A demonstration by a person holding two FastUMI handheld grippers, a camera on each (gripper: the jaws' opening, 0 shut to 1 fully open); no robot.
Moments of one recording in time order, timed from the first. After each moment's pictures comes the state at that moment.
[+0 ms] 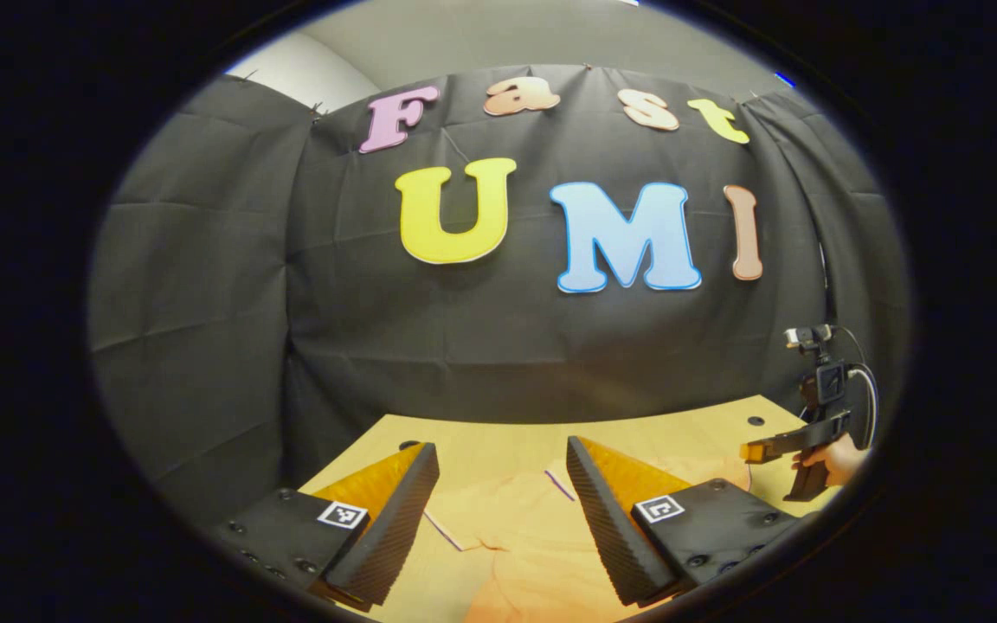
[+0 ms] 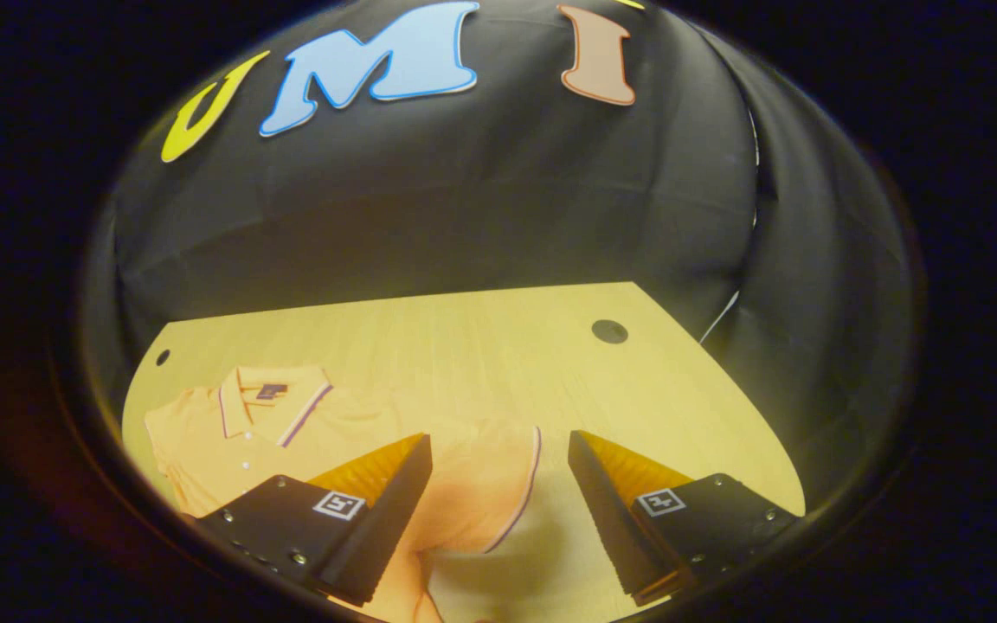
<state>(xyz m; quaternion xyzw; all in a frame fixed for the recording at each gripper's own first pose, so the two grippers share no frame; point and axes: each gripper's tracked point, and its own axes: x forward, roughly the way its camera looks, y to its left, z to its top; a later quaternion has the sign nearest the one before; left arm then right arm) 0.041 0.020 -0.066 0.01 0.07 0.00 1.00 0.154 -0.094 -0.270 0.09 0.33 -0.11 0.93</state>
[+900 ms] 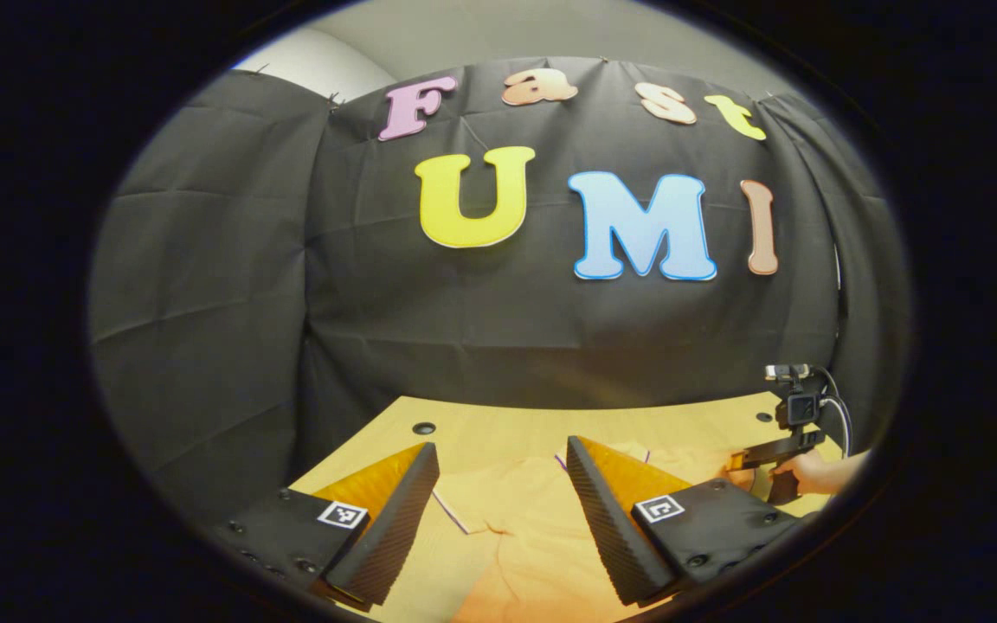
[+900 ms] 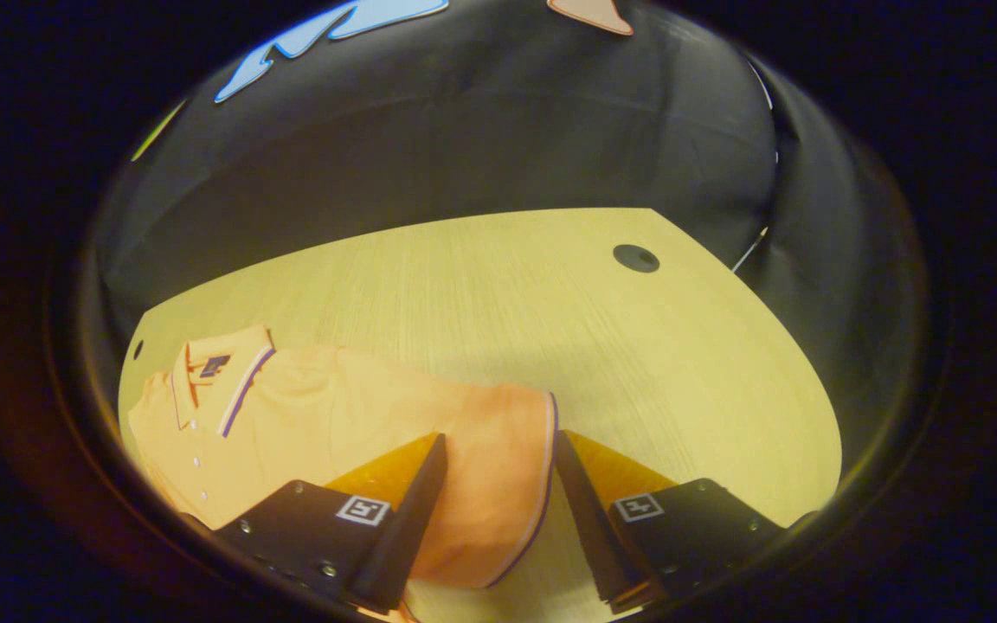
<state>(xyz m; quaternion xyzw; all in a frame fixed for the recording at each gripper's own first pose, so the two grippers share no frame) 0.022 0.030 -0.076 0.00 0.09 0.03 1.00 0.181 -0.089 -0.349 0.12 0.41 -0.10 0.90</state>
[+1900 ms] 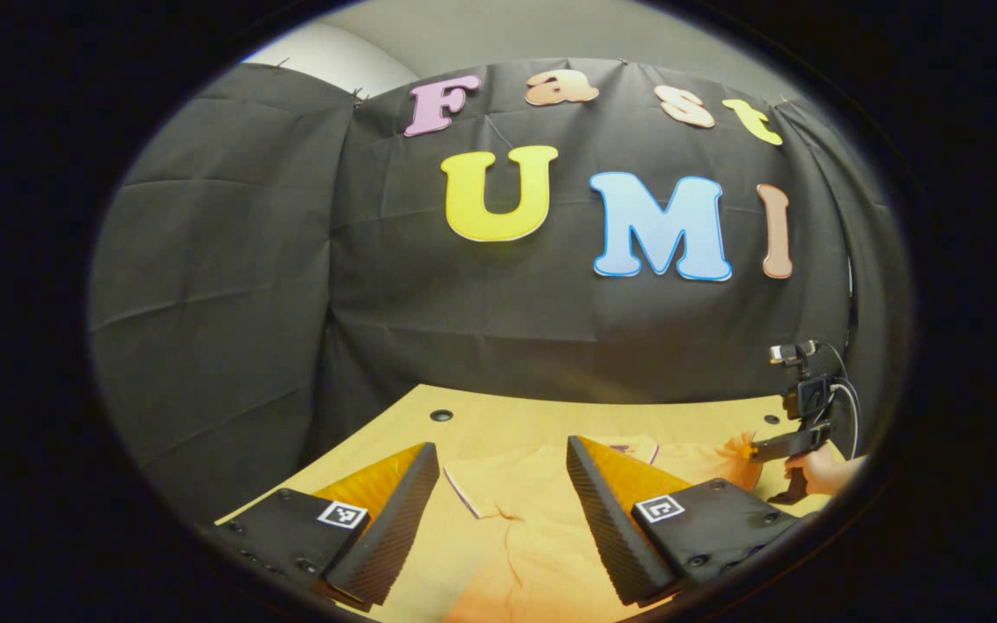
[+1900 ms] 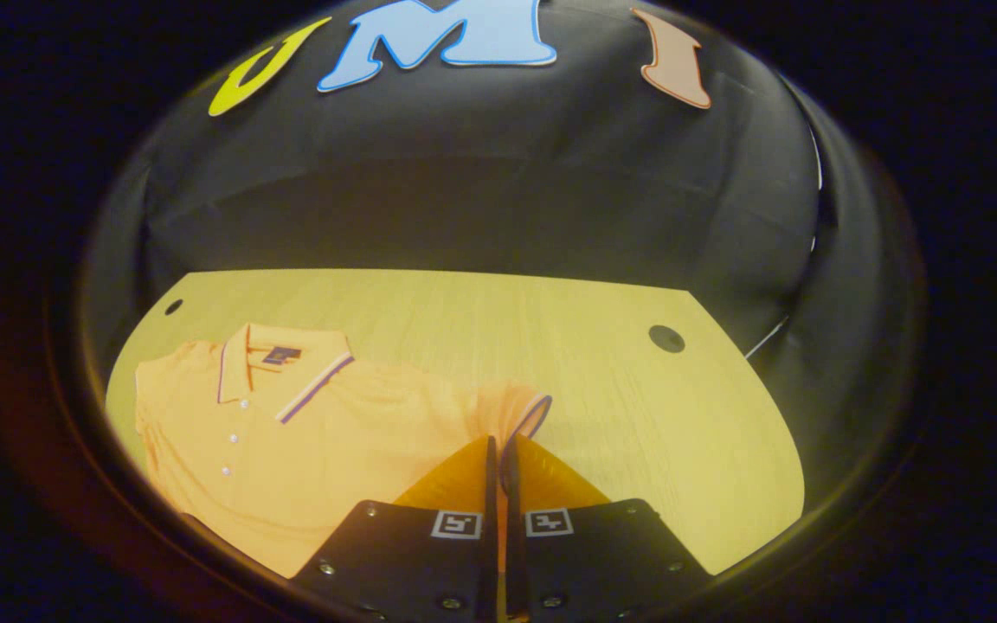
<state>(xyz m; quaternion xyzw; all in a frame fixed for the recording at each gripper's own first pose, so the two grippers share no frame) -0.006 0.037 -0.089 -0.02 0.10 0.06 0.99 0.181 -0.052 -0.278 0.04 0.32 -0.02 0.95</state>
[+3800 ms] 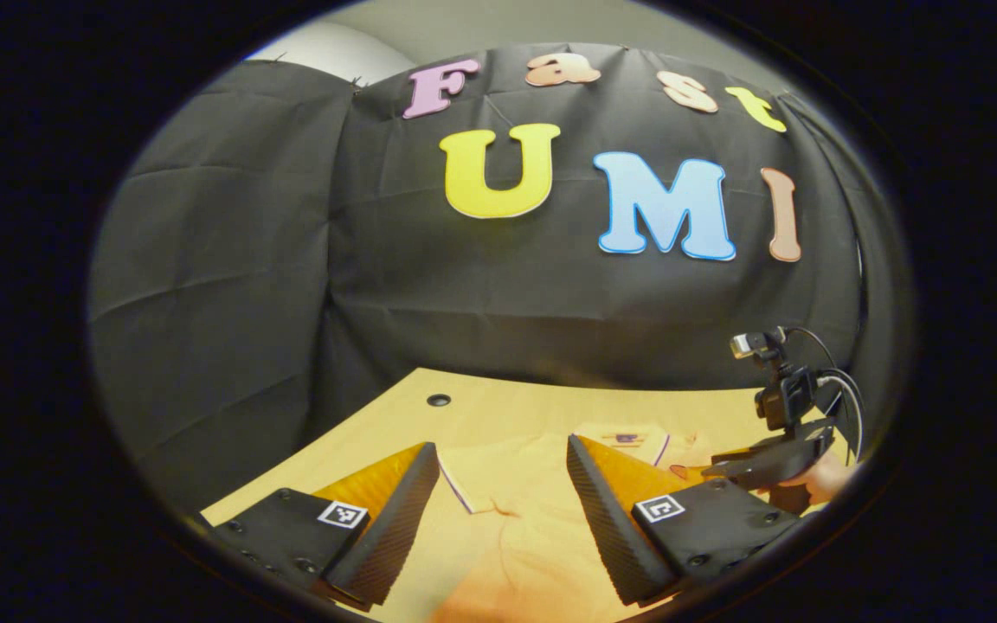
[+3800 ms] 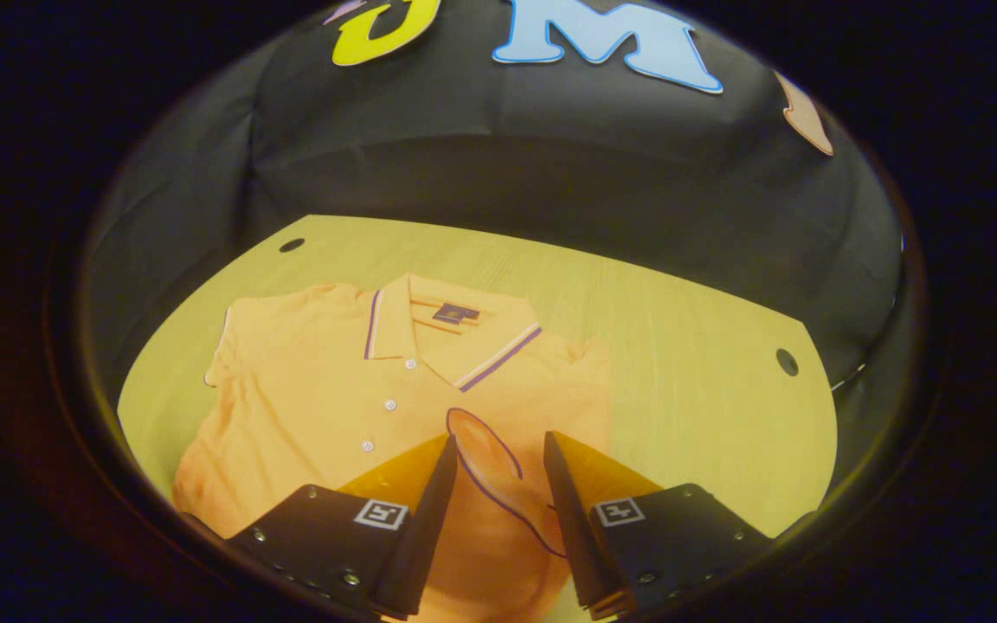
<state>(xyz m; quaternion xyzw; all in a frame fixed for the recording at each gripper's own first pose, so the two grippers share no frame) 0.027 0.035 -0.134 -0.03 0.12 0.06 0.99 0.152 0.079 -0.274 -0.02 0.35 0.14 0.93</state>
